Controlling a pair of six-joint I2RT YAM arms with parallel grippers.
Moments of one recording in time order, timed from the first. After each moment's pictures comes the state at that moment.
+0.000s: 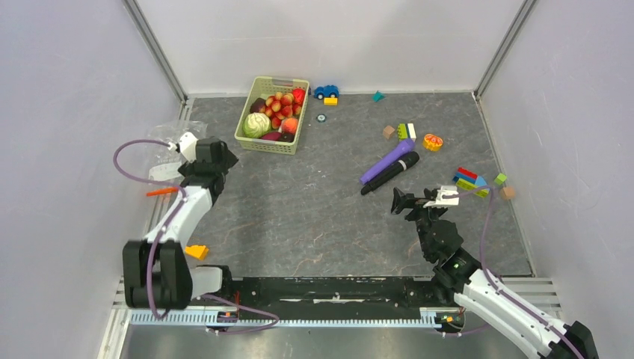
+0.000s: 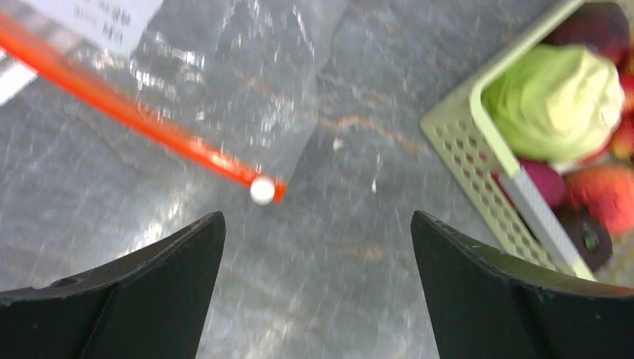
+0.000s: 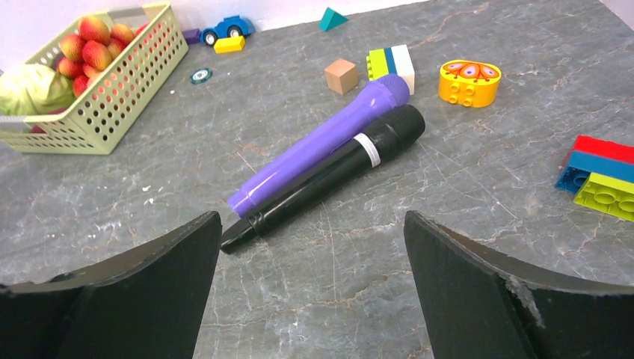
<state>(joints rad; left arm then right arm) -0.04 1.19 0.73 -0.21 -0.44 -0.70 0.71 0.40 0.08 0.32 0.65 0.22</state>
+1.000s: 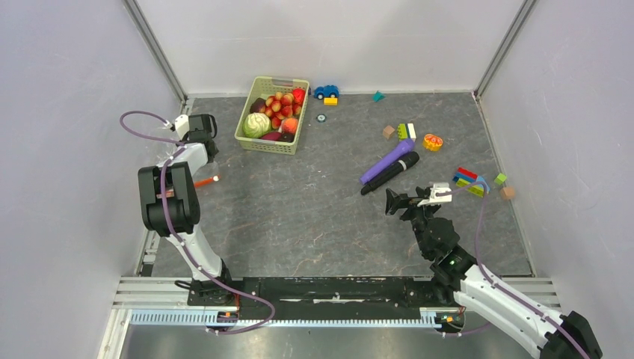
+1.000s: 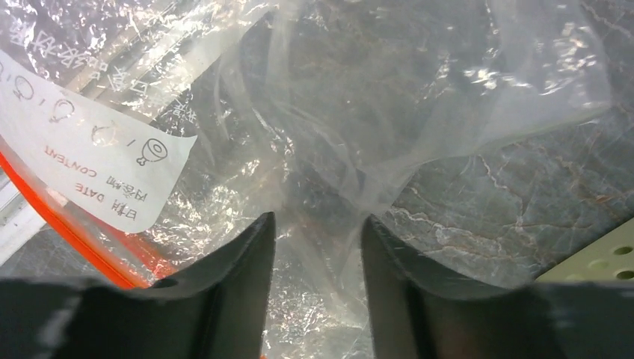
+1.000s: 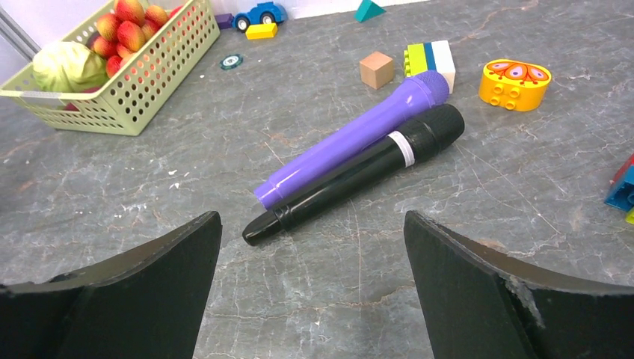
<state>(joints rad) 0.15 1.83 1.17 -0.18 -0.49 -0.53 0.71 0.52 0.08 0.42 0.56 0.21</state>
